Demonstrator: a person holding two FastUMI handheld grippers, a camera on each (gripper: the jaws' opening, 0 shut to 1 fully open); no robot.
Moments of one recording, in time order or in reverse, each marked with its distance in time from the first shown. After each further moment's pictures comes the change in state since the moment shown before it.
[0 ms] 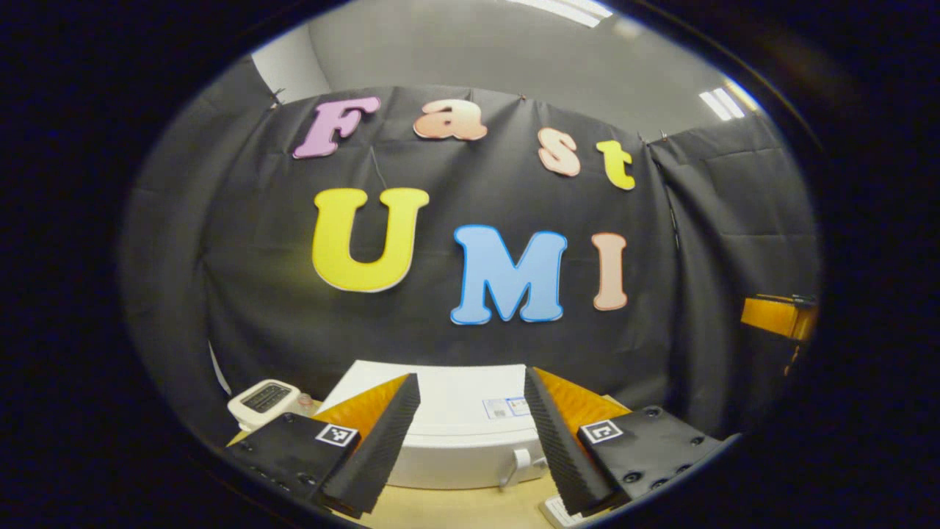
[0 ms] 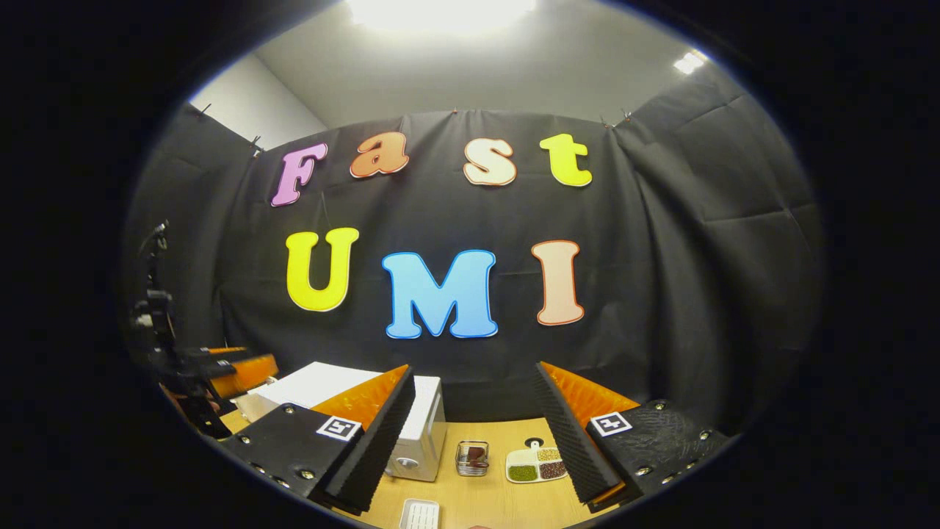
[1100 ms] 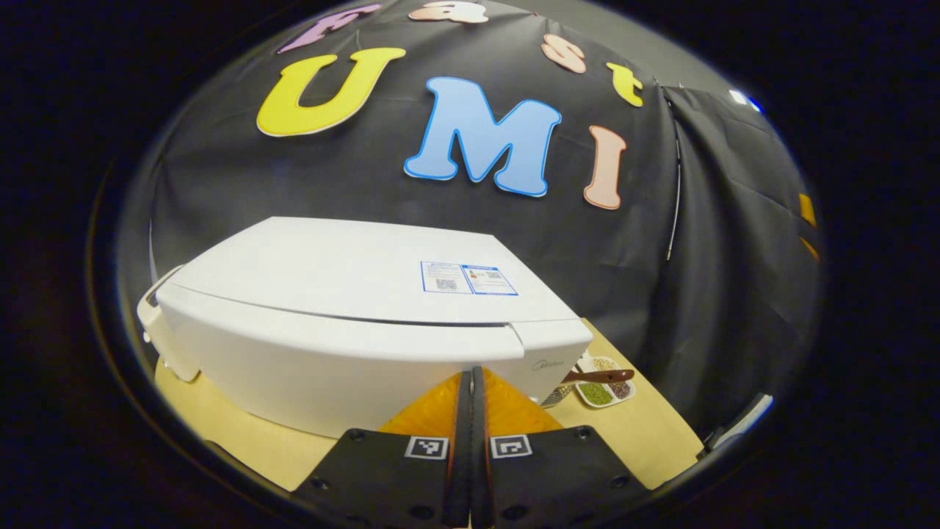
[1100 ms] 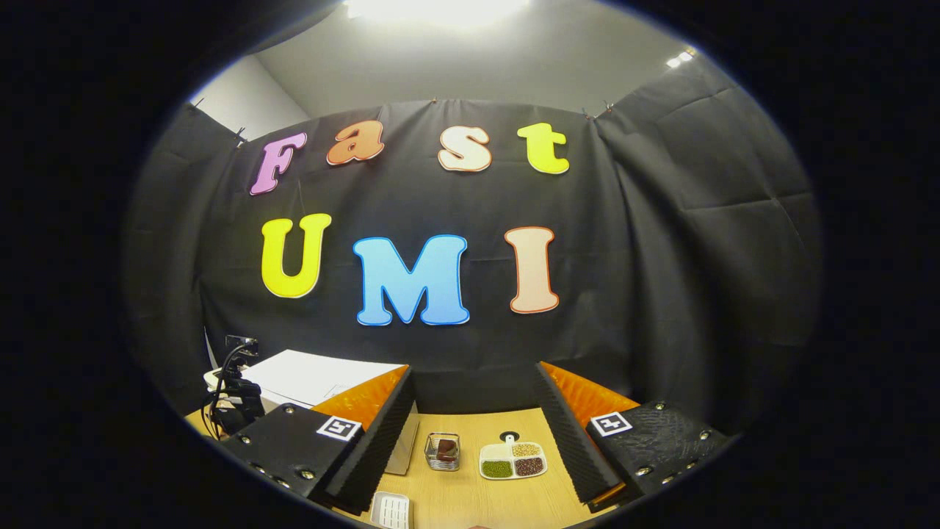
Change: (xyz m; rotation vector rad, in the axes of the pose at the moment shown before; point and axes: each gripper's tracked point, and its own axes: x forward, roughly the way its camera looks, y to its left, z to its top) left arm 0.111 -0.089 -0.273 -0.119 0.452 -0.148; right arm 0.014 -0.058 -0.036 -0.008 0.042 -0.074
